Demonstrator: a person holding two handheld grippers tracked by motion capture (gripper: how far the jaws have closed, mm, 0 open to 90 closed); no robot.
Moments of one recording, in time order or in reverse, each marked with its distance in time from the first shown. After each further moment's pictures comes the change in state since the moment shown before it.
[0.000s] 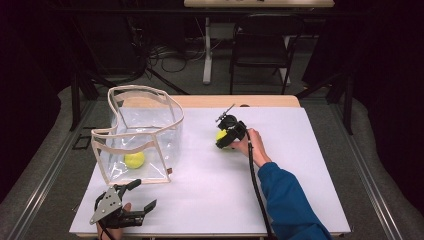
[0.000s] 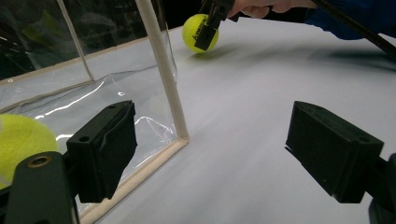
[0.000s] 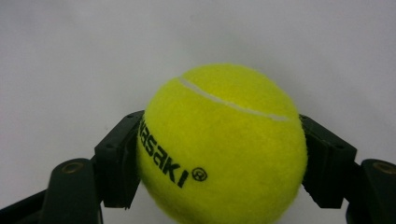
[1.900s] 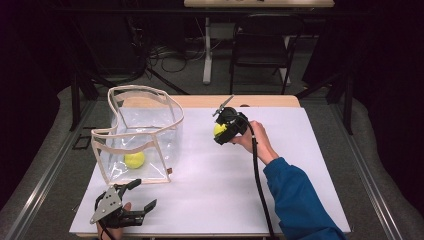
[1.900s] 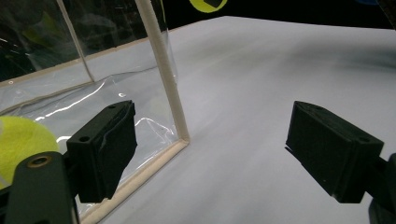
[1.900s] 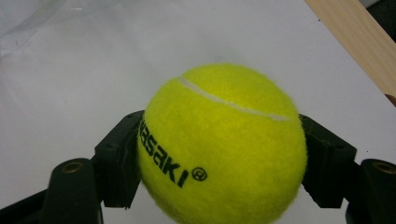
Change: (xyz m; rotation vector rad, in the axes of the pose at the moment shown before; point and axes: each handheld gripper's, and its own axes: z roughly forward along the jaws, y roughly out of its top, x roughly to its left) left arm 0.001 0.000 0.001 -0.004 0.001 0.007; right arm 0.029 0.020 -0.072 -0.044 -0.030 -0.115
